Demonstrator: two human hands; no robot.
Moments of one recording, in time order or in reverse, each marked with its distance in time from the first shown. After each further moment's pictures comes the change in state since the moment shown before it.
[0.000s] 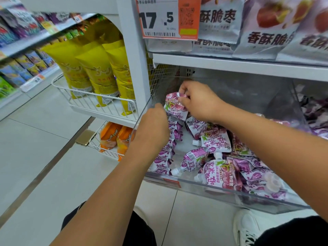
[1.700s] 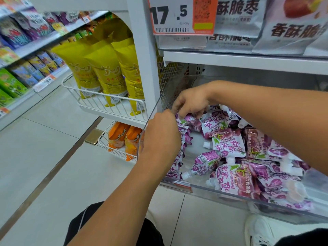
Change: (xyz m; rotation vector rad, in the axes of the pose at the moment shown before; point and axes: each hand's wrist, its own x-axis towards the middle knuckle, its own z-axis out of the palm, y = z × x) left_hand -0.014 -0.002 0.000 0.079 0.096 -0.041; right_hand 0.070 0.005 0.019 -0.075 -0.717 0.113
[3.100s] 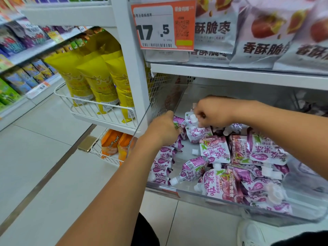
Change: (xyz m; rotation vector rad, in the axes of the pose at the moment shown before) left_hand 0.049 0.010 0.021 -0.214 -0.423 0.075; right_hand -0.076 0.048 0.001 -0.458 0.282 -0.058
